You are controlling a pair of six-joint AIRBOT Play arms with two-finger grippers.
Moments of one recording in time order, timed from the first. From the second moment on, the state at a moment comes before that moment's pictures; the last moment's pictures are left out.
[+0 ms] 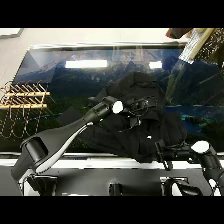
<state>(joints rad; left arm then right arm) -0.84 -1.94 1.80 1.13 -0.79 -0.64 -0.23 -0.75 0.31 -0.89 1.30 2.14</state>
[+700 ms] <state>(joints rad) -0.89 -2.04 1.81 1.08 -0.56 -0.60 -0.23 -0.75 0.31 -0.90 1.30 2.13</state>
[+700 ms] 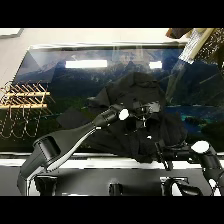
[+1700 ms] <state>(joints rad) -0.65 -1.73 2.08 1.33 -0.60 -1.34 -0.23 -1.17 1.50 -0.94 1.37 1.88</state>
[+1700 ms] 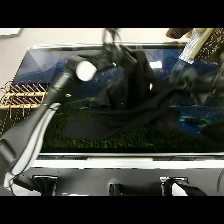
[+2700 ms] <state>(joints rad) -0.51 -1.23 2.08 1.47 -0.78 -1.61 -0.23 -1.22 2.06 -0.47 1.14 1.48</state>
